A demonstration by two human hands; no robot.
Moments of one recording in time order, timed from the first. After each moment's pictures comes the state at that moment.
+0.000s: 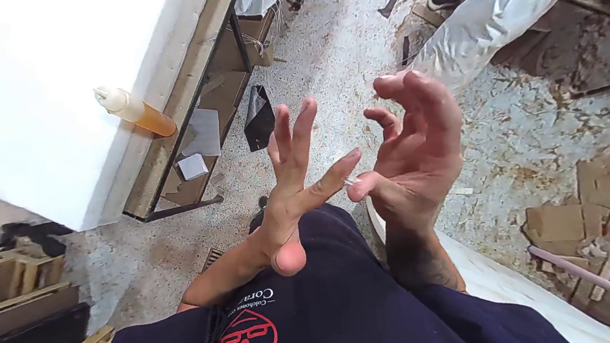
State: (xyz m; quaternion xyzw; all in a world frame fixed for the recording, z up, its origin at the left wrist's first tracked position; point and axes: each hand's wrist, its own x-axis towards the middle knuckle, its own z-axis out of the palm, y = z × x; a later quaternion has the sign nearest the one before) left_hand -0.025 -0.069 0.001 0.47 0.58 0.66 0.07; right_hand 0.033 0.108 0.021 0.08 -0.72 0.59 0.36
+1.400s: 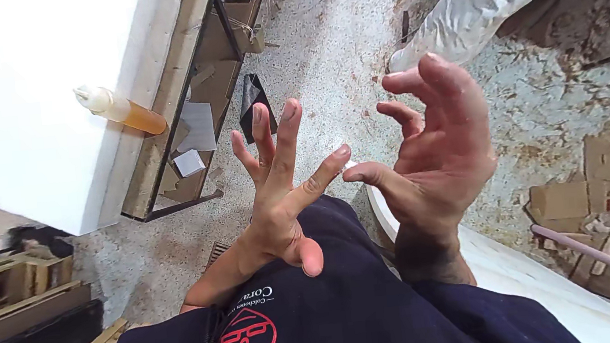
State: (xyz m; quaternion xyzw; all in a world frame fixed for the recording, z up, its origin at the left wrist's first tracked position) left_hand -0.028 -0.069 -0.003 0.50 0.72 0.46 -0.09; right_hand 0.052 0.123 0.034 0.03 -0.77 0.54 0.34
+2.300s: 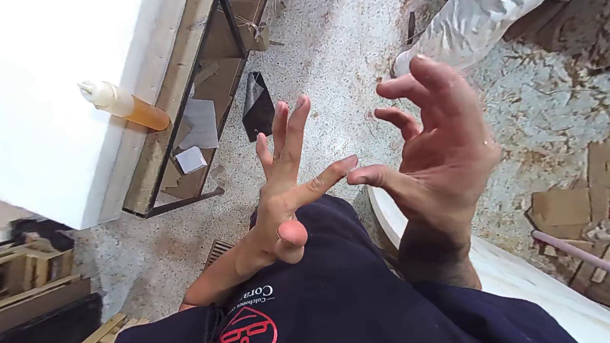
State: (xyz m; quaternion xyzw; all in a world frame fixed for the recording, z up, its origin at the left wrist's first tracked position) left_hand -0.025 -0.072 -0.006 0.46 0.69 0.56 0.05; right_hand 0.052 0.132 0.032 0.03 -0.78 0.56 0.27
